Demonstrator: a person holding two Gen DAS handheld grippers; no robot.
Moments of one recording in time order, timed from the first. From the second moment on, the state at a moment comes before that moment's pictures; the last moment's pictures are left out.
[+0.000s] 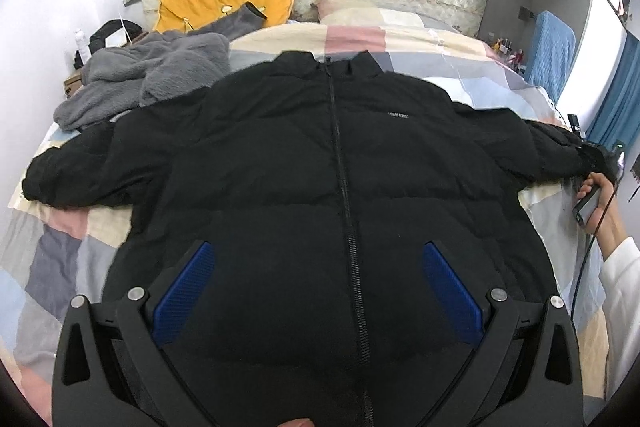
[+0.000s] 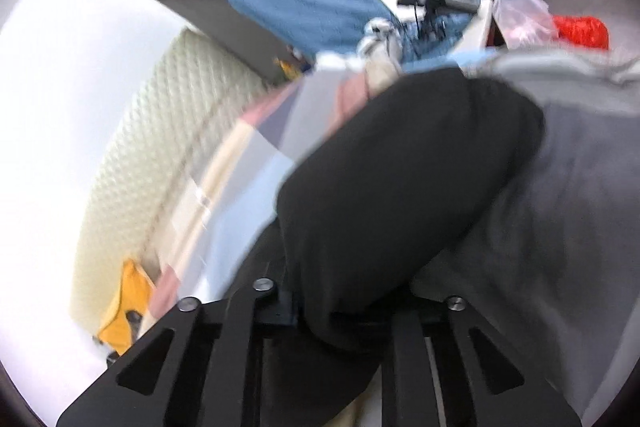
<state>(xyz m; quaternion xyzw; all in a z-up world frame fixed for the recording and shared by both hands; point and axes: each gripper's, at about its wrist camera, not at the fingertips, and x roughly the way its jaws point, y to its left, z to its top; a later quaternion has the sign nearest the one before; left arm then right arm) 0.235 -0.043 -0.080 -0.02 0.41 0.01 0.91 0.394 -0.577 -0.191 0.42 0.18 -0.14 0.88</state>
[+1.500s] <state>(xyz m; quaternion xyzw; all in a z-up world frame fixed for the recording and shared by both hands) 0.077 0.171 -0.053 -0.13 0.37 0.10 0.92 0.372 0.054 -0.177 -0.20 0.28 0.16 0.93</state>
